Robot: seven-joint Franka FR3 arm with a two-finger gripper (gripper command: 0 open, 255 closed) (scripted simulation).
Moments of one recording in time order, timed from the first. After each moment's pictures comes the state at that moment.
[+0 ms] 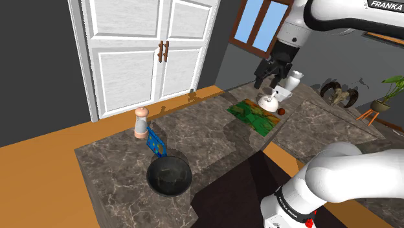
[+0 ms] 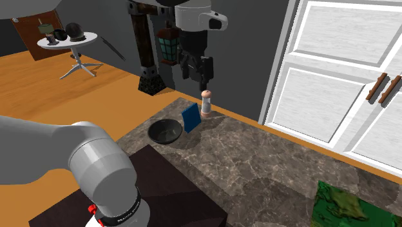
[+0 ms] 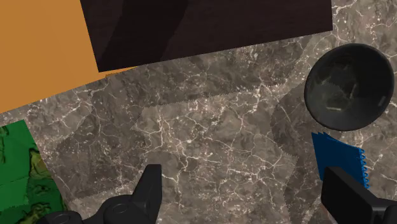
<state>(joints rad) -0.02 -0.74 -0.03 -2.37 -0.01 1.62 0.13</state>
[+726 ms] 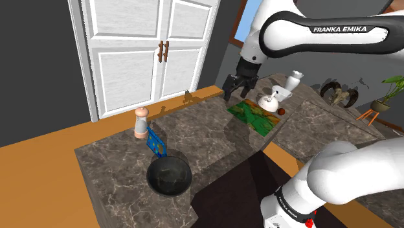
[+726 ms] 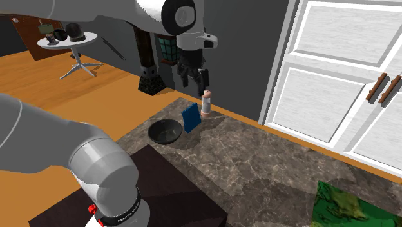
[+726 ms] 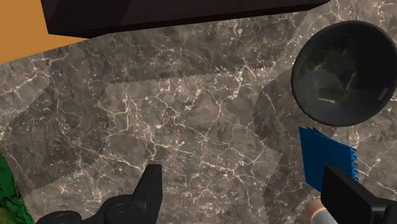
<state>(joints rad) 0.04 -0.54 0.09 -2.43 0.02 1.89 0.21</state>
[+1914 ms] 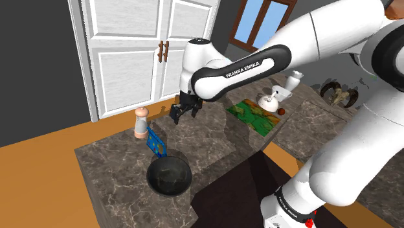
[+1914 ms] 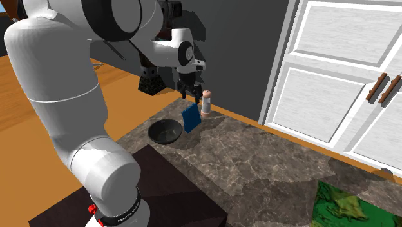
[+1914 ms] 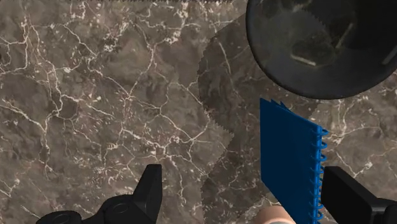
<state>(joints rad) 0.11 0.06 0.28 -2.26 -0.15 2.30 0.46</state>
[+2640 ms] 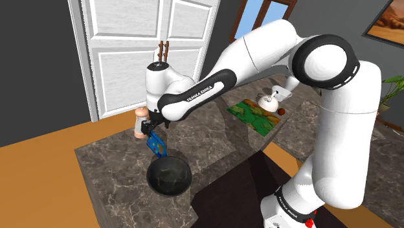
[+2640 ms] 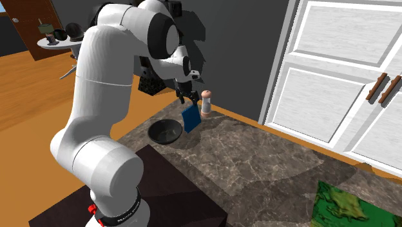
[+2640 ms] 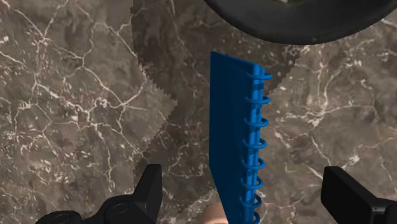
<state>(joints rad) 0.24 0.49 0.26 -1.93 -0.37 2.36 0.62</state>
